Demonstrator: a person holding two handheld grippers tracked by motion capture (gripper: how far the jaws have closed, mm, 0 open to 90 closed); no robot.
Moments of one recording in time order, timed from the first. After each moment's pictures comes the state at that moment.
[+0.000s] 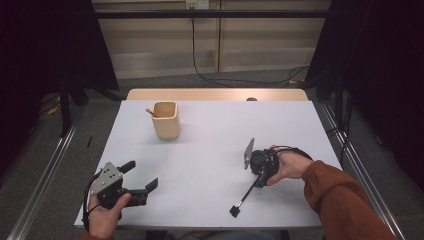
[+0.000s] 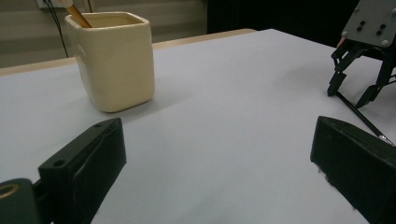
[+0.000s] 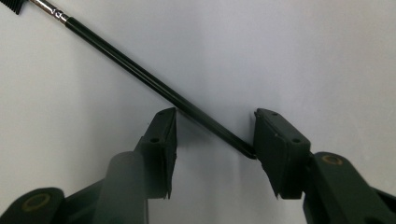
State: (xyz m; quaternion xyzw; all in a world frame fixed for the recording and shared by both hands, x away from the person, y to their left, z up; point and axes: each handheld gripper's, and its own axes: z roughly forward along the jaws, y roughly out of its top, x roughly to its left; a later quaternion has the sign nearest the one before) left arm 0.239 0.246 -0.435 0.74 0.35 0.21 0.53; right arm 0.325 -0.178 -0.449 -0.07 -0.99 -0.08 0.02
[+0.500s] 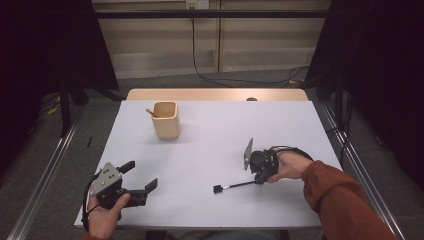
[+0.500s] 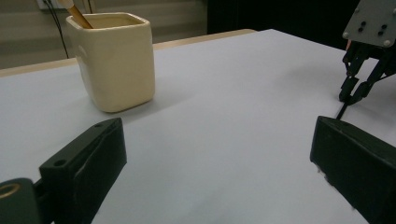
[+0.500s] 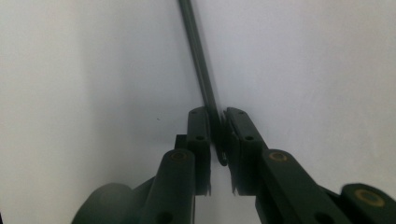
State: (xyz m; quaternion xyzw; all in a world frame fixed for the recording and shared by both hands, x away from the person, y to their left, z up) left arm 0.239 0.247 -0.435 0.74 0.34 0.21 0.54; right arm 0.324 -0.176 -0.447 -0.07 -1.00 -0.06 0.03
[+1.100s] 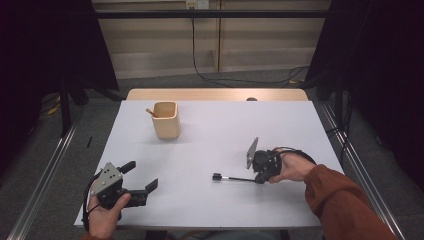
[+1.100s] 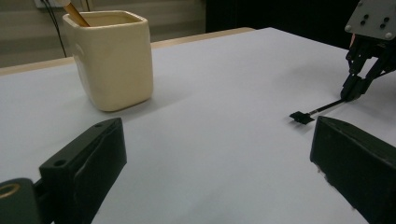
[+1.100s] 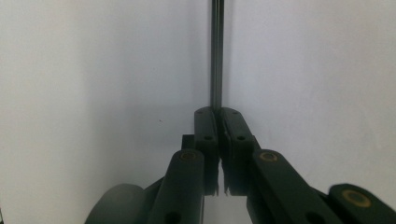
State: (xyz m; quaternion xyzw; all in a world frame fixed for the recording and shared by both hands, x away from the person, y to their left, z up) left arm 0.239 0.246 -0.435 0.74 0.34 0.21 0.53; right arm 0.321 -0.185 -0.448 -0.09 -0.99 -0.09 0.02
